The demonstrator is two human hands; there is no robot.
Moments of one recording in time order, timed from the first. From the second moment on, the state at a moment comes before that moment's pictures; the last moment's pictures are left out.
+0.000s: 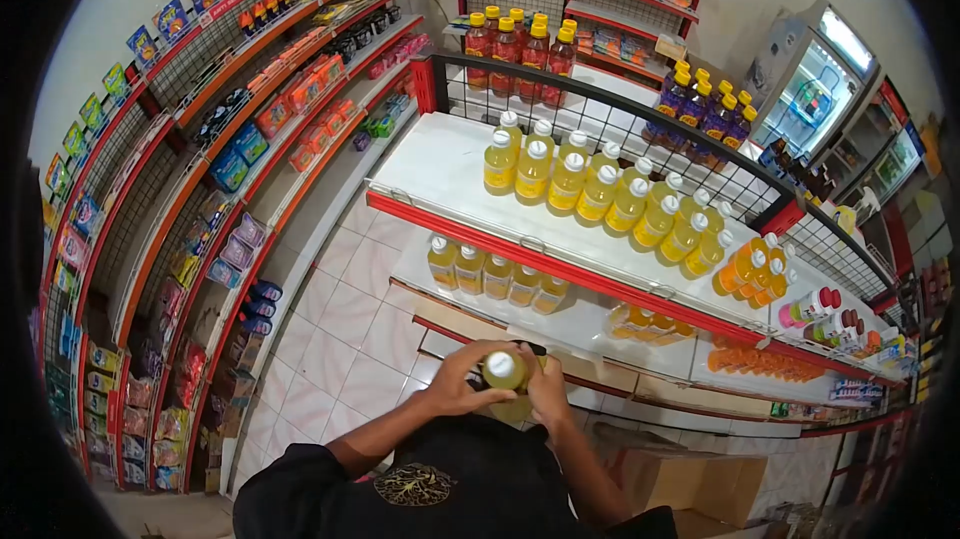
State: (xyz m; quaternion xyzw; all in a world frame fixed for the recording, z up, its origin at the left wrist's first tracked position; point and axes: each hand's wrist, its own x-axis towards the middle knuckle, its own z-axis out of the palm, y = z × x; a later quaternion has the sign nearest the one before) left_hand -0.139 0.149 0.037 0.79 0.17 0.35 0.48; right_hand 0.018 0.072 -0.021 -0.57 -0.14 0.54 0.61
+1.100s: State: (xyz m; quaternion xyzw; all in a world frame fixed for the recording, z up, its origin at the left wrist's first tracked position) left_hand -0.072 0.500 0.089 0.86 0.26 0.22 0.39; right_hand -0.011 0.010 -0.199 -0.52 0.23 0.43 0.70
